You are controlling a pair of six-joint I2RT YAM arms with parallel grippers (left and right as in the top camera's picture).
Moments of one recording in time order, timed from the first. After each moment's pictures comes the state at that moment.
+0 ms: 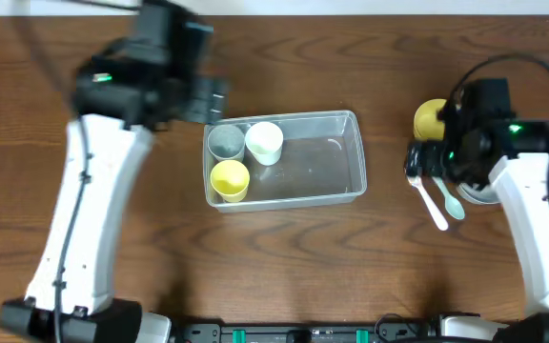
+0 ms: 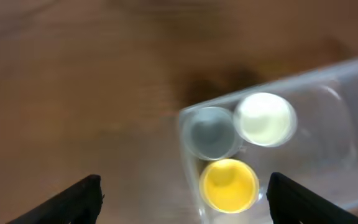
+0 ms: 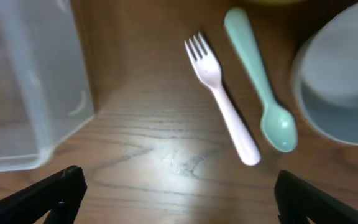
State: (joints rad) left arm -0.23 1.62 1.86 -1.28 -0.04 -0.02; right arm 0.00 1.45 1.26 -1.13 -0.08 0.12
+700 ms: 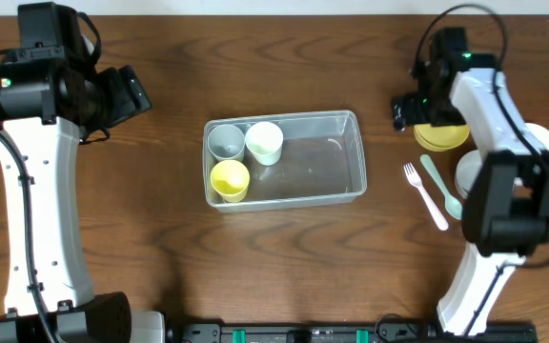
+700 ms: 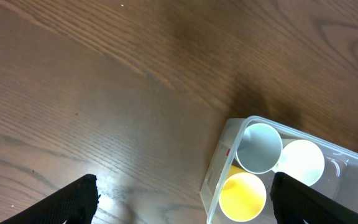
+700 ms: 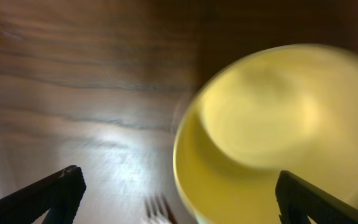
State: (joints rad) left arm 0.11 1.60 1.85 -1.38 0.02 -0.36; right arm 0.00 2.09 1.68 -0.99 0.03 -0.04
